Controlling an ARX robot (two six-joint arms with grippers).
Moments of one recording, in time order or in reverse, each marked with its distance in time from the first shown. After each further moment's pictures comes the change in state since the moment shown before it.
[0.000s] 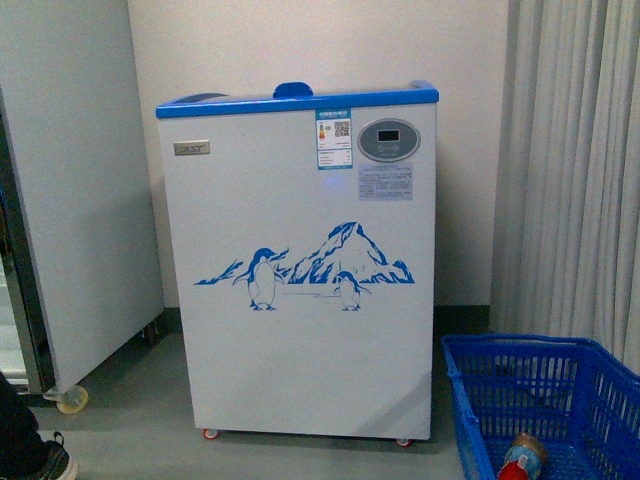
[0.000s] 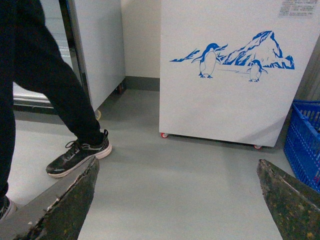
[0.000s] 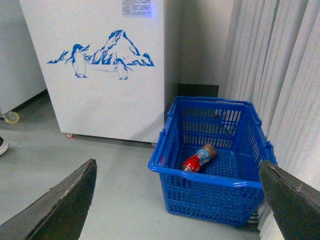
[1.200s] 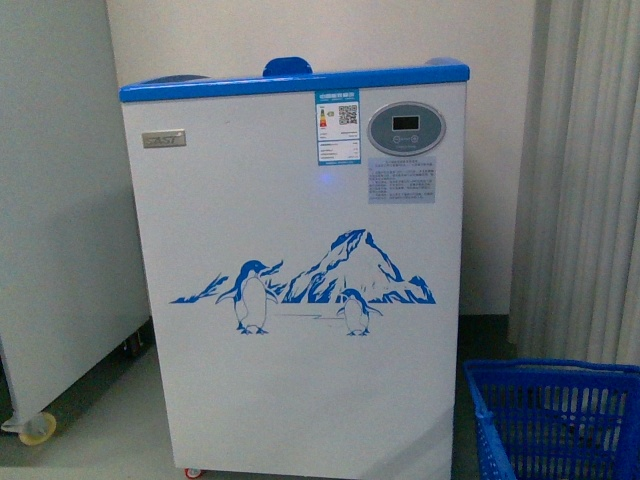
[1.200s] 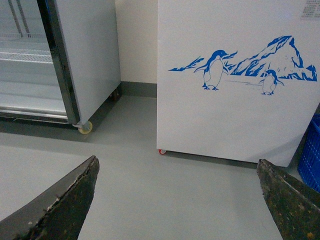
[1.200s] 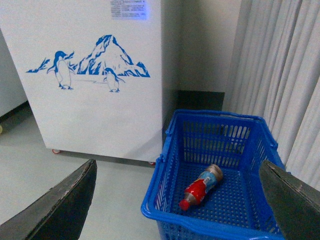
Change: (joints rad) left arm 0.000 0.000 0.000 0.000 0.000 0.000; right arm 0.000 0.000 0.000 0.000 0.000 0.000
